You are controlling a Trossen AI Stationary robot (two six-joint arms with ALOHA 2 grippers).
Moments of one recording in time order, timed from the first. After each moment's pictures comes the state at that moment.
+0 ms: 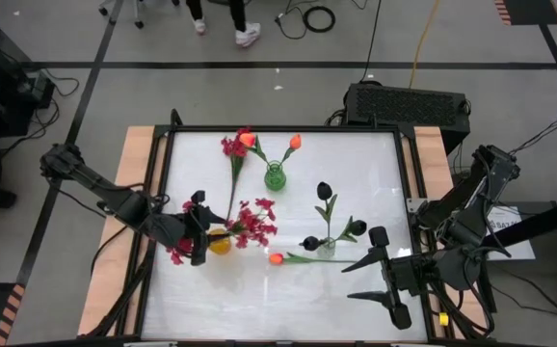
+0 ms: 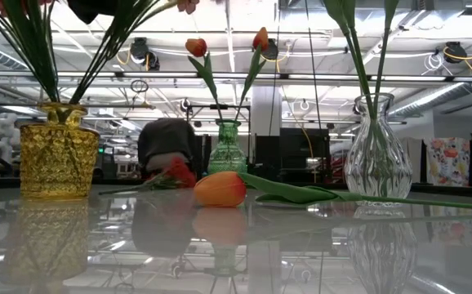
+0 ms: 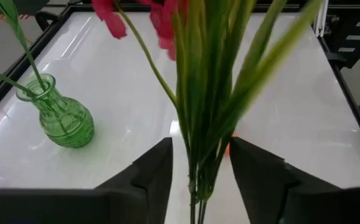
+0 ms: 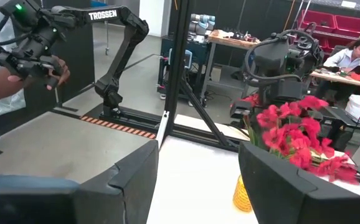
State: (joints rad) left arm -0.53 1.02 0.87 -0.49 -0.51 -0.35; right arm 0.89 1.26 1.24 -0.13 0.68 0.03
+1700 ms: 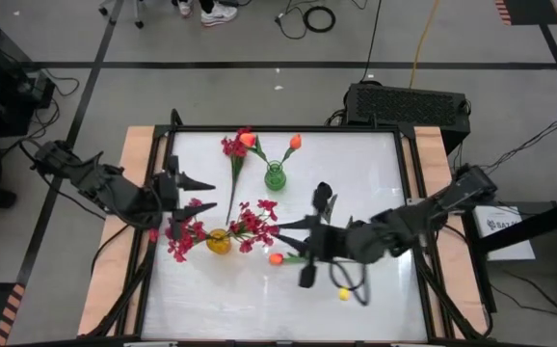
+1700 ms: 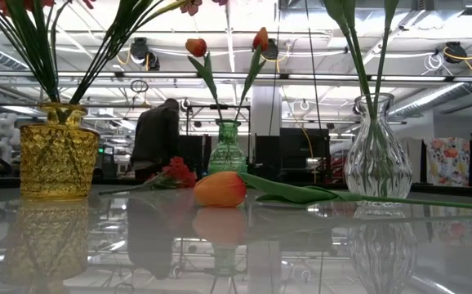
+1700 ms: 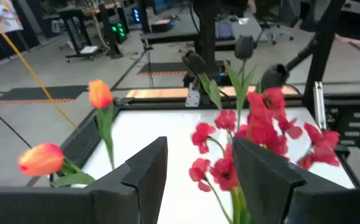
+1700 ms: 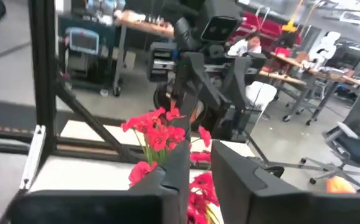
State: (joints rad) left arm -0.51 0.91 1.14 -0.50 -0.63 -0.07; right arm 0.50 1.62 1.62 -0.14 0.70 -0.12
